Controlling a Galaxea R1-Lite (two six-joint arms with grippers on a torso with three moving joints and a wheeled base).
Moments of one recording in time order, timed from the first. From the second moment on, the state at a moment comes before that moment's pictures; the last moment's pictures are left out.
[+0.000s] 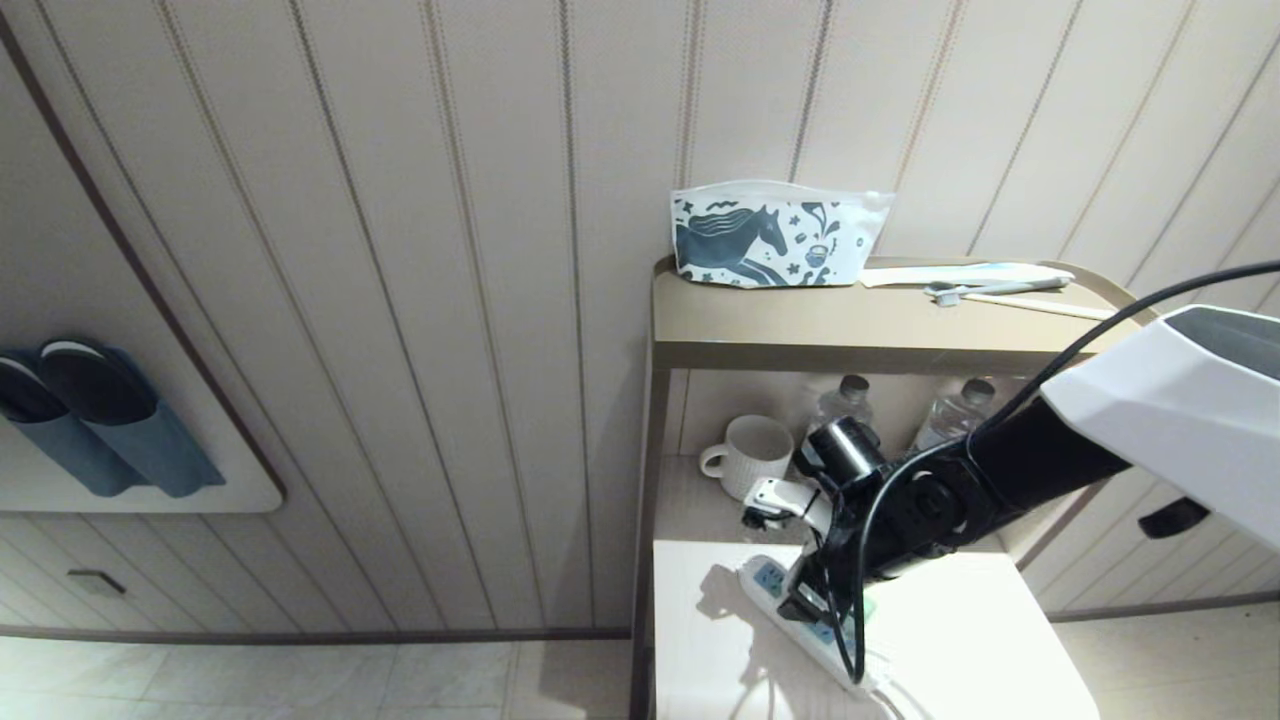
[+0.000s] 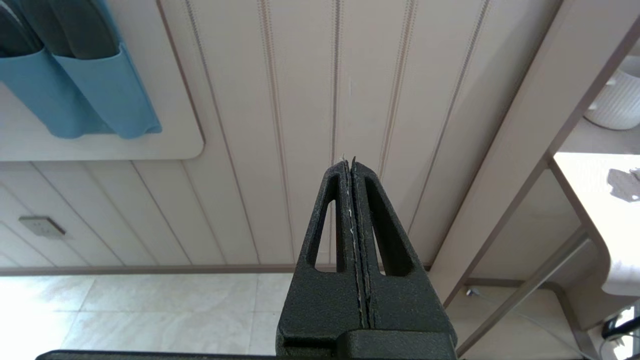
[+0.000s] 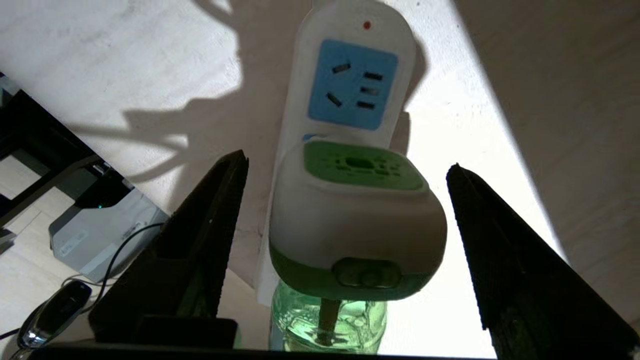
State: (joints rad) left arm -0.01 0.00 0.00 0.01 -0.01 0.02; right arm 0.39 2.11 -1.09 0.06 0.00 -0.49
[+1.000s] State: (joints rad) left arm -0.01 0.00 0.00 0.01 -0.01 0.02; right arm 0.38 1.87 -1.06 0.16 0.00 -0.49
